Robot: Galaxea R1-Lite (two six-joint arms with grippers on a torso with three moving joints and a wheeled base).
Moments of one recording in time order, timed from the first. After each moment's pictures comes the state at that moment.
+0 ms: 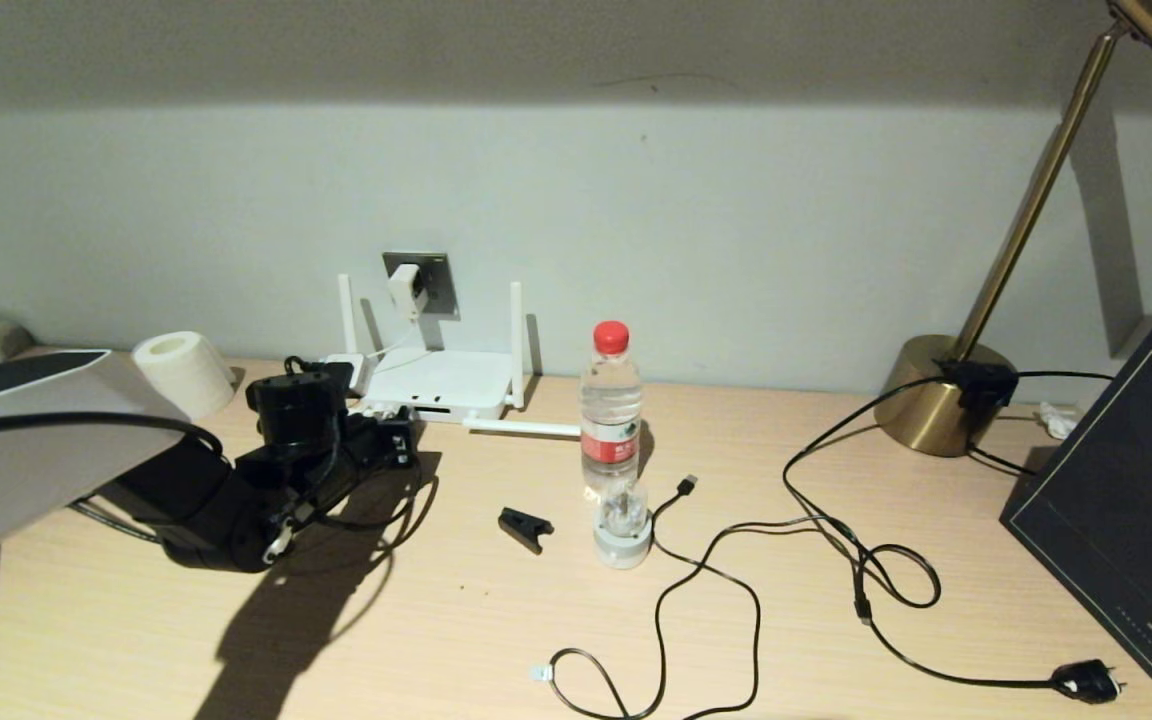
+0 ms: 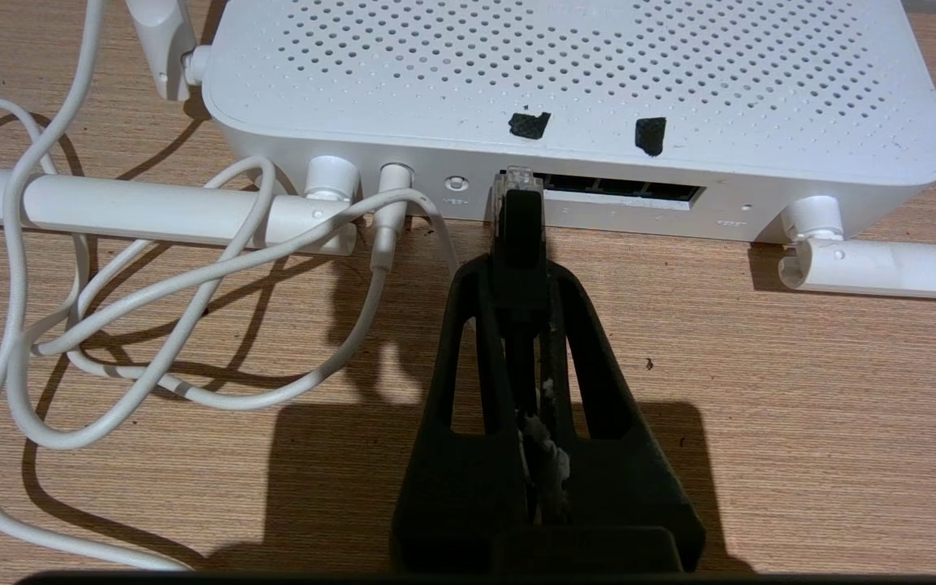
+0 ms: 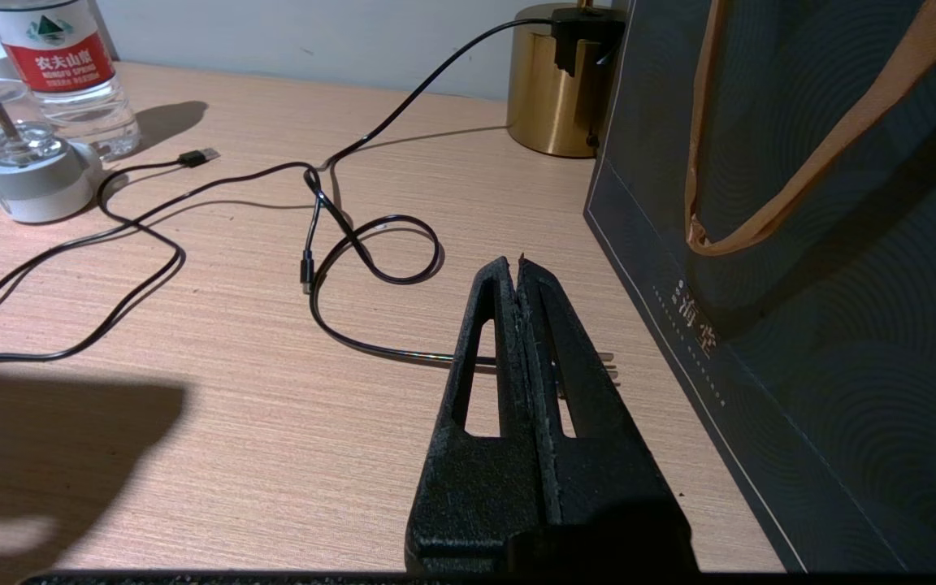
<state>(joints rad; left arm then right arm) -0.15 2.20 -0.97 -0.98 0.04 0.00 0.00 0.00 0.00 -0.09 0.02 -0.03</state>
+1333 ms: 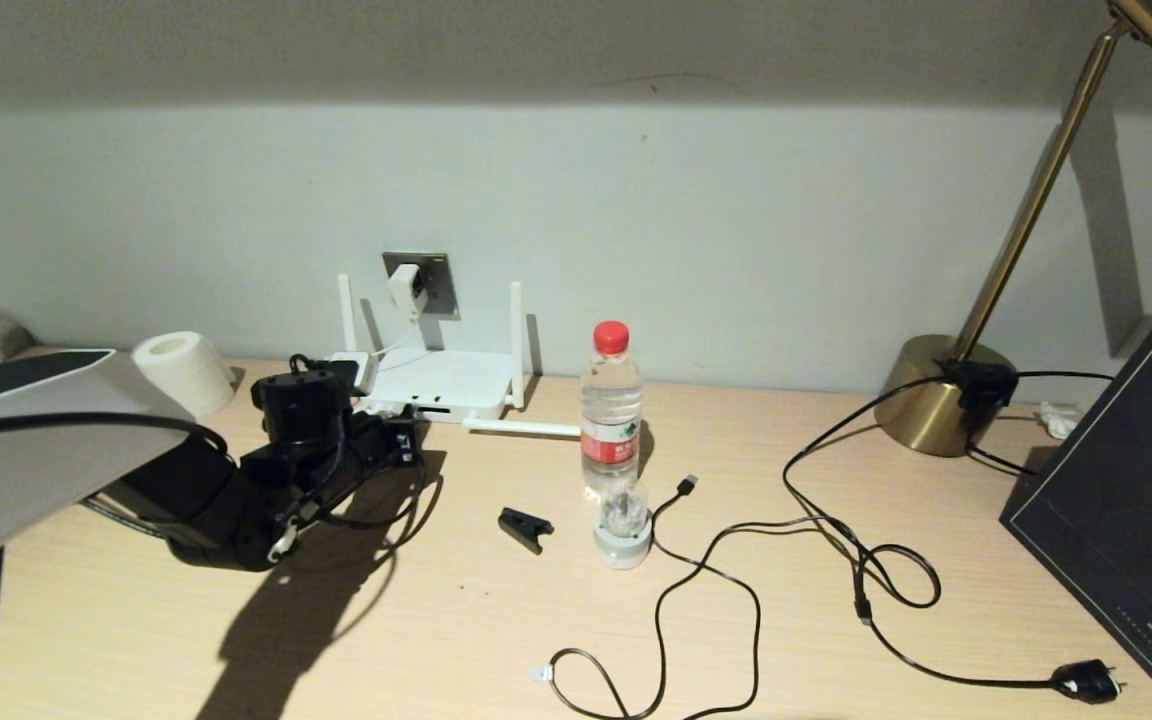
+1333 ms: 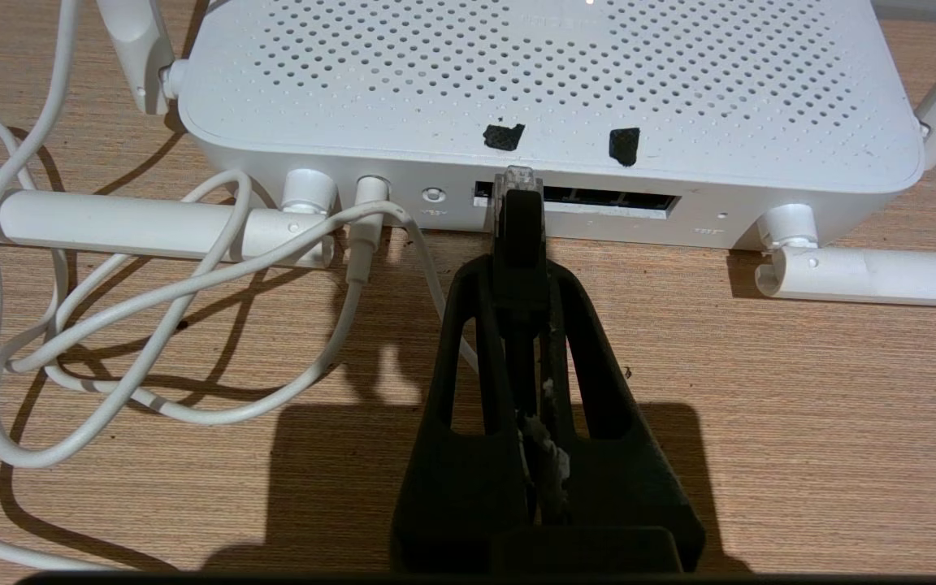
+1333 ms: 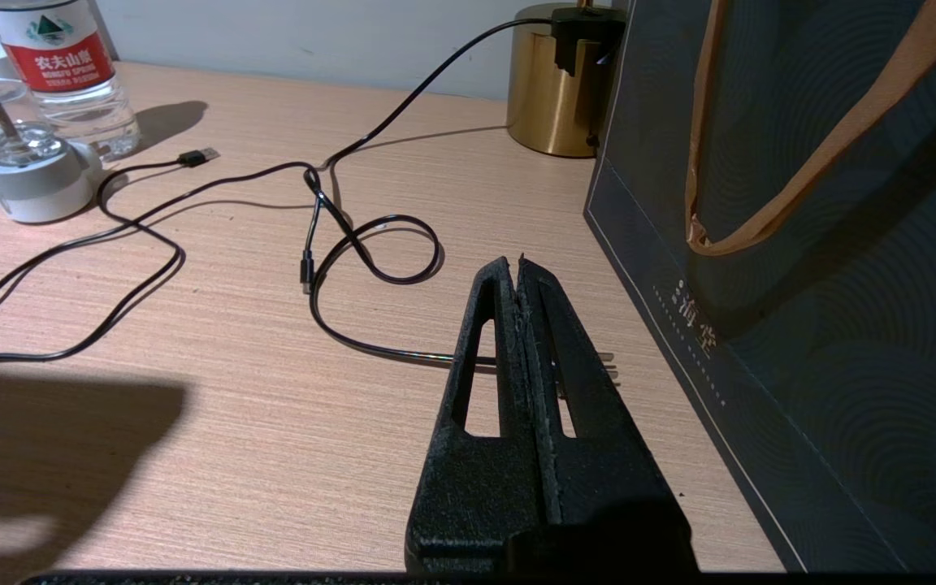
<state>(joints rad) -0.16 2.20 -0.98 -0.98 0.04 0.00 0.00 0.00 0.00 -0.09 0.02 -0.03</state>
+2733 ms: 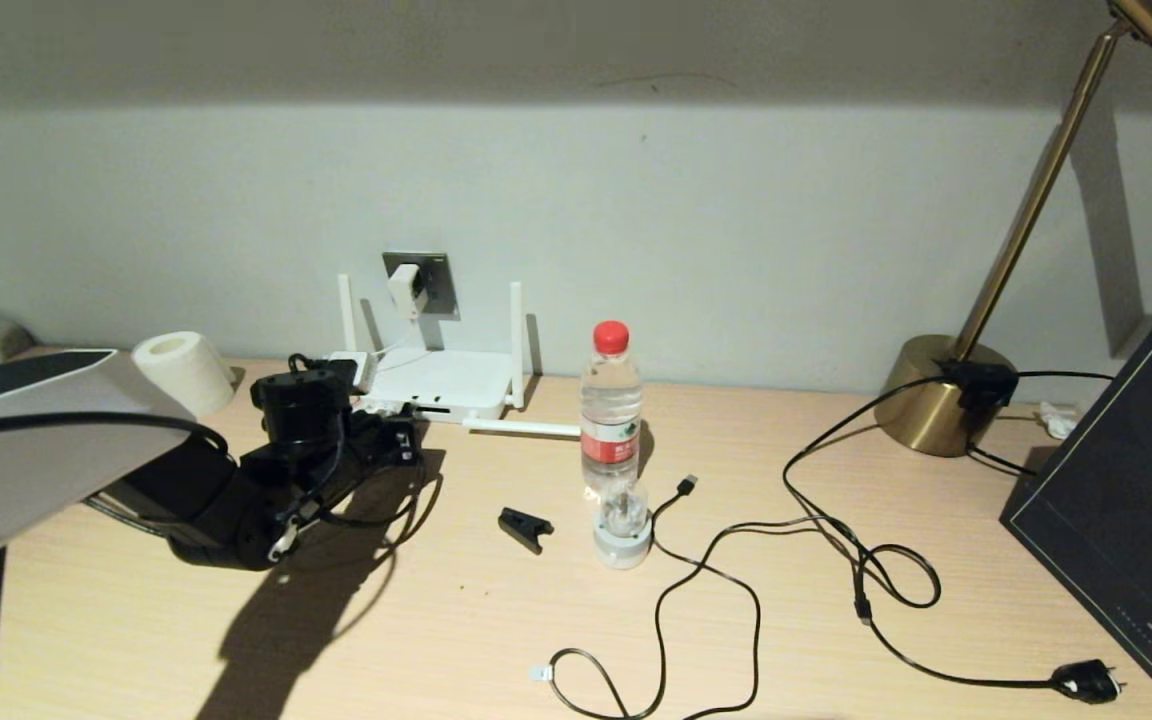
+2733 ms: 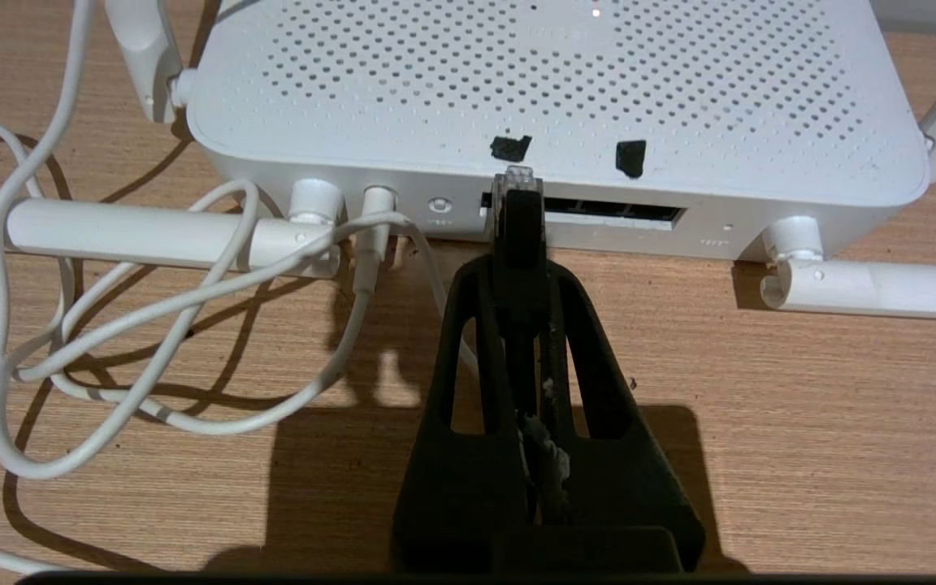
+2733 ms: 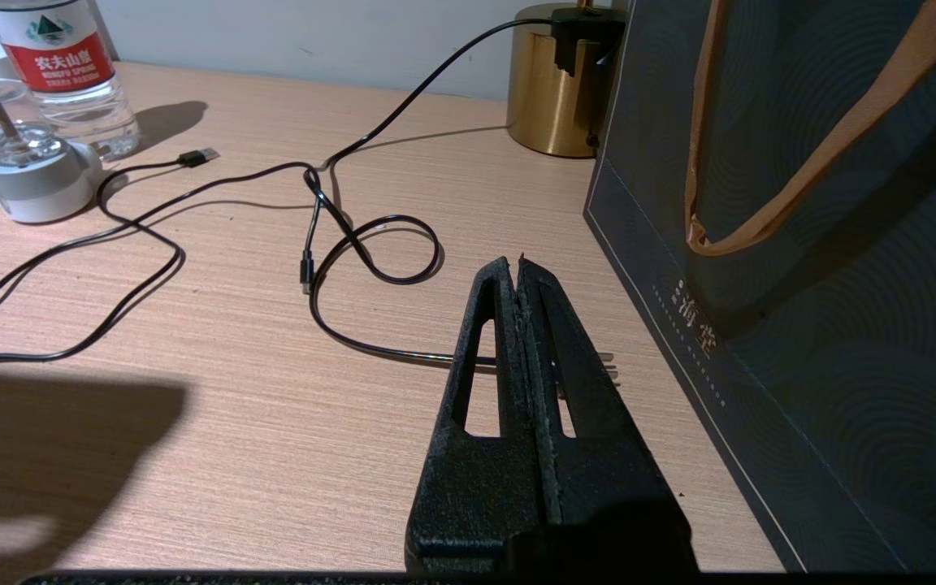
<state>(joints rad) -0.16 2.20 -0.98 -0.98 0.04 0.00 0.00 0.00 0.00 -0.09 0.02 -0.03</state>
